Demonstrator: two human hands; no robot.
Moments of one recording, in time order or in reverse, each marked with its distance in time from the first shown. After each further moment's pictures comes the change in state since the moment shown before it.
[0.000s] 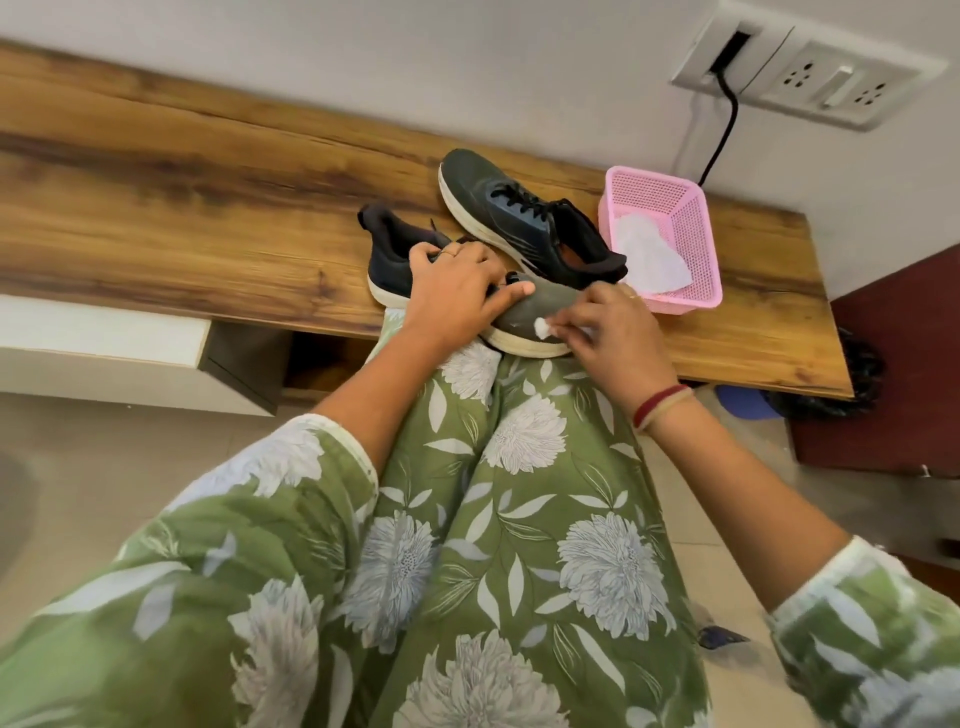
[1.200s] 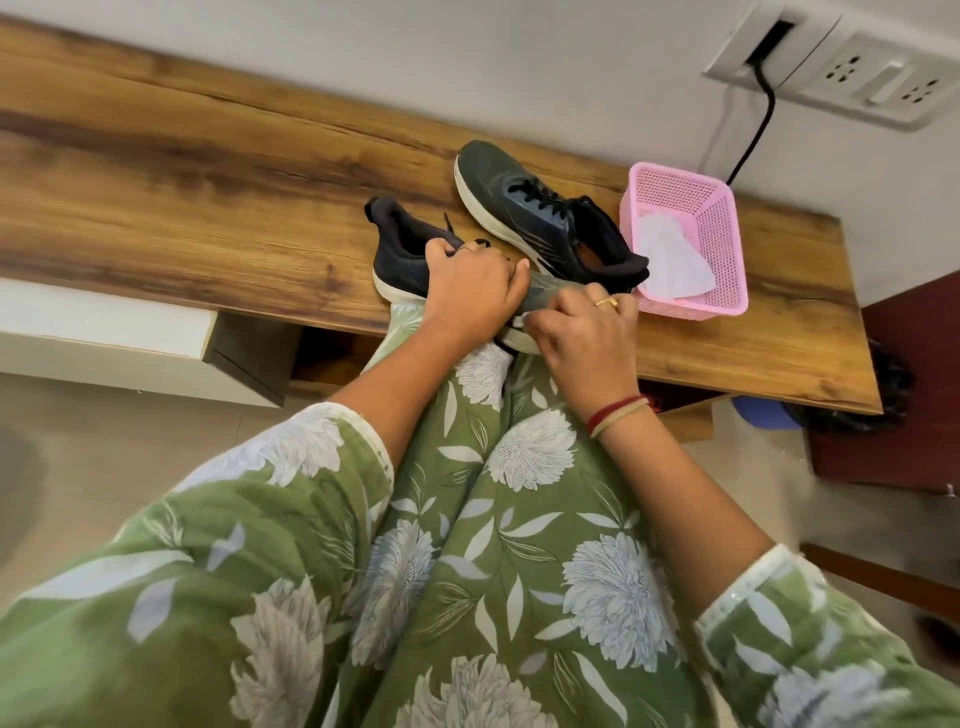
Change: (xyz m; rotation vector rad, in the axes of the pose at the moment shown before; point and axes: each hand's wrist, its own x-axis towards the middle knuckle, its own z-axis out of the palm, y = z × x) left_hand 0.012 0.010 0.006 0.126 -0.034 -0.109; right_hand 0.010 -0.018 0.038 -0.242 0.199 -0.092
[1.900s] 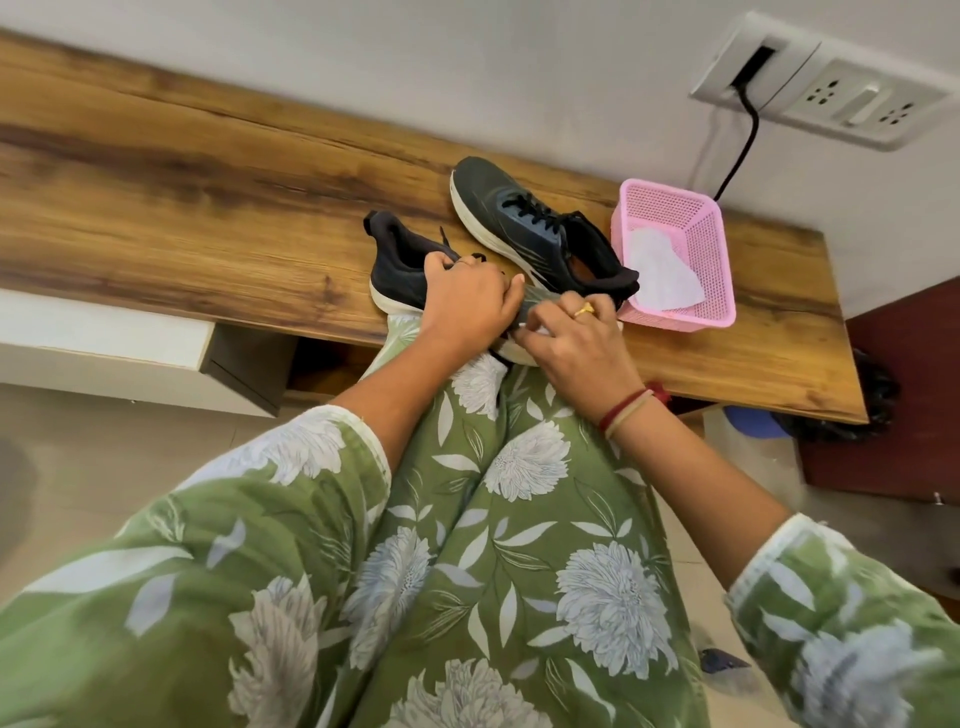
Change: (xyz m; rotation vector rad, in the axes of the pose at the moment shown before) left_hand 0.004 -0.002 0.004 0.015 -0.011 0.002; right_hand 0.004 0.021 0.005 -0.185 0.027 -0.386
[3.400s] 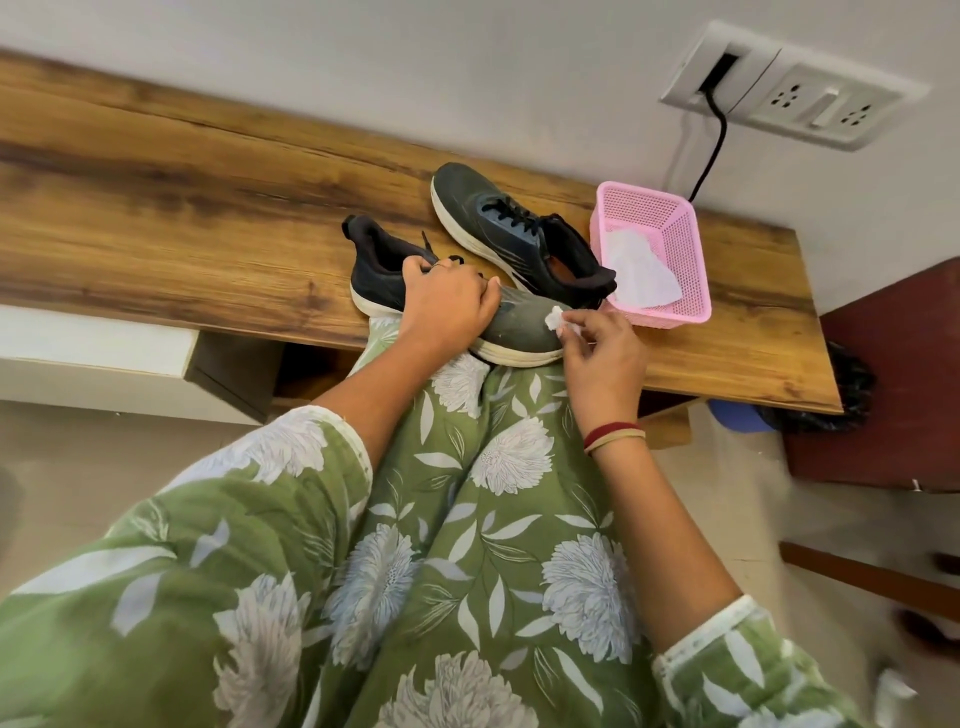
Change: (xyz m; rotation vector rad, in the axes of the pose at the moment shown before) left_hand -0.004 0.000 -0.005 -0.031 0.005 -0.007; right_hand -0.017 -0.012 -0.018 0.685 0.112 0.995
